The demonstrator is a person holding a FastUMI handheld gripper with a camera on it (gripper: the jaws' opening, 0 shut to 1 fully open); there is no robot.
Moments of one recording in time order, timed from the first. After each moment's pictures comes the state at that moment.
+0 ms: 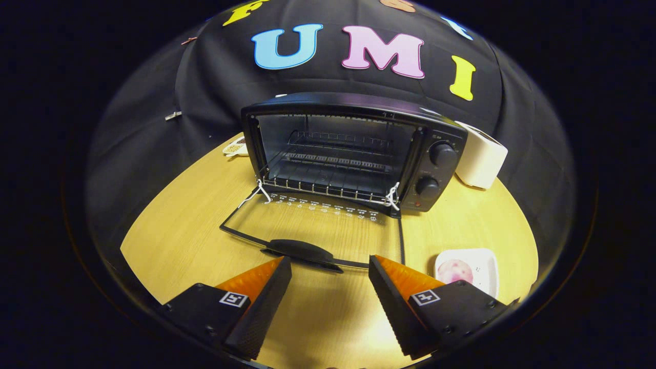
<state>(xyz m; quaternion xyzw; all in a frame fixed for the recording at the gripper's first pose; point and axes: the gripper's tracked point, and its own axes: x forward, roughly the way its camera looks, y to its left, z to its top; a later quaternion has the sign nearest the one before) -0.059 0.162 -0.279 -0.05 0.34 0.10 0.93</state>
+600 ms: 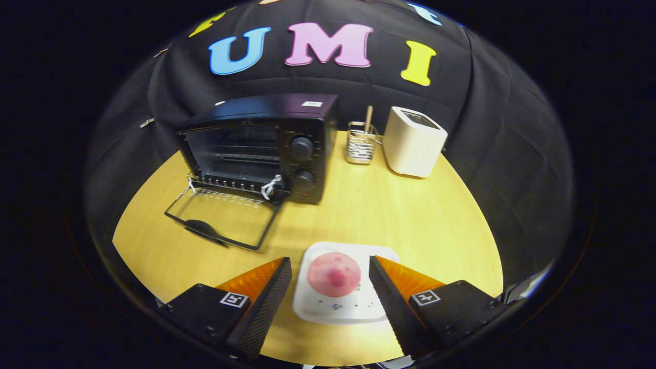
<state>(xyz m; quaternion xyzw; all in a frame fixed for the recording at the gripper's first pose) -0.052 -0.044 -0.261 -0.05 0.38 0.03 0.92</state>
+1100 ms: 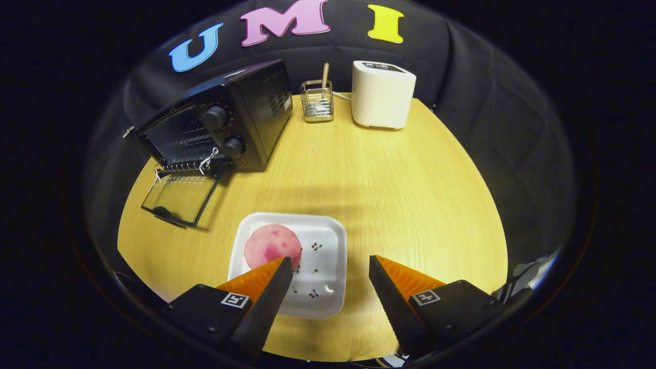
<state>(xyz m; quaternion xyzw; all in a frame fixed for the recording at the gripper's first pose) -0.056 -0.115 -0.323 0.01 0.49 0.04 0.87</state>
